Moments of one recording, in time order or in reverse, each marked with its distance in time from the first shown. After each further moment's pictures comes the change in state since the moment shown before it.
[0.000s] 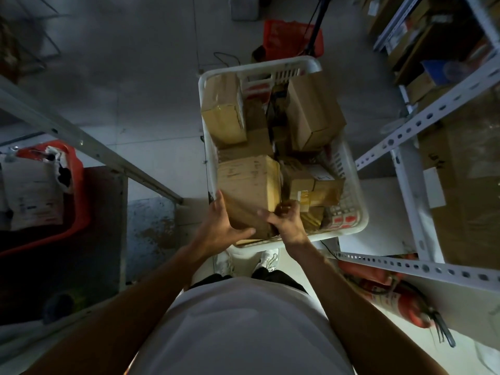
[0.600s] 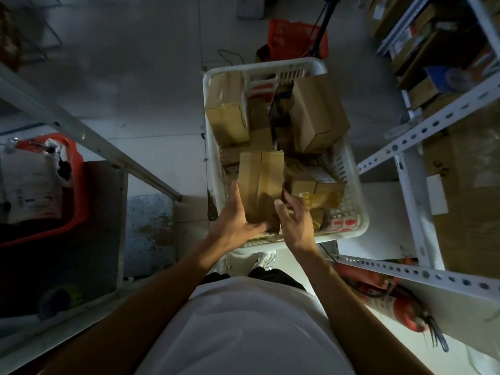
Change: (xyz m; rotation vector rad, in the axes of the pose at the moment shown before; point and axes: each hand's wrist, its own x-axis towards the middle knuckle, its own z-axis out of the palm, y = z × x) left_hand 0.010 0.027 0.011 -0.113 0.018 -0.012; right_hand -0.026 -0.028 -0.005 -0.438 0.116 -0.344
